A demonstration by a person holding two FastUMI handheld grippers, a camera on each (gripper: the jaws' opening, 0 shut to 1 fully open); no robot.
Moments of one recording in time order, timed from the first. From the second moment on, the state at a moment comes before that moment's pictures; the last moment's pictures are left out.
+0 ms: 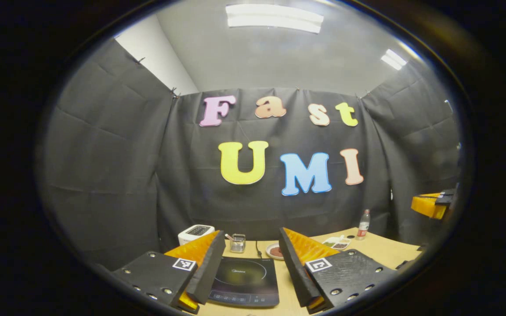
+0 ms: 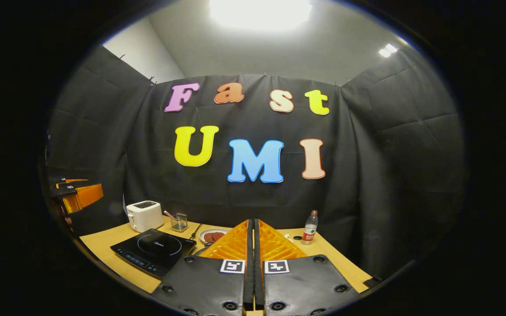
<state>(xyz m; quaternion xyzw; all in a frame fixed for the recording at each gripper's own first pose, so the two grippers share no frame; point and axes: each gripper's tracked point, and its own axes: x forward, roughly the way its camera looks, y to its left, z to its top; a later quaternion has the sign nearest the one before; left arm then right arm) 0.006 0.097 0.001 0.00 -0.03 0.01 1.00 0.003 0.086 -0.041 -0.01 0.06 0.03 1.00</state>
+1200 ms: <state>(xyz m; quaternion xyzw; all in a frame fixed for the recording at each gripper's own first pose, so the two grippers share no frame) 0.060 0.052 -0.008 0.02 -0.01 0.08 1.00 0.029 0.114 -0.236 -0.04 0.32 0.25 0.91</state>
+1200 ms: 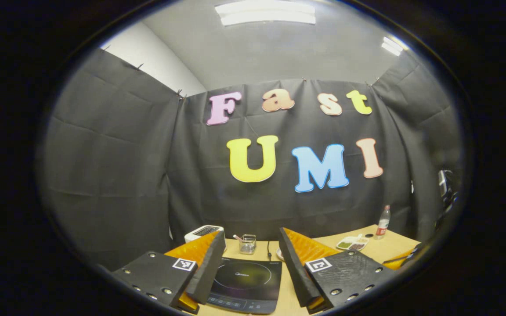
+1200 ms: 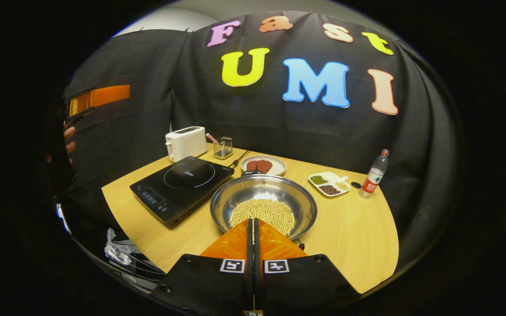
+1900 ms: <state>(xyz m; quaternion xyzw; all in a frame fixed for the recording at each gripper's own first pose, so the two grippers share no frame) 0.046 0.054 -0.022 0.04 0.01 0.14 0.99 0.009 0.121 -0.337 -0.06 0.46 0.31 0.83</state>
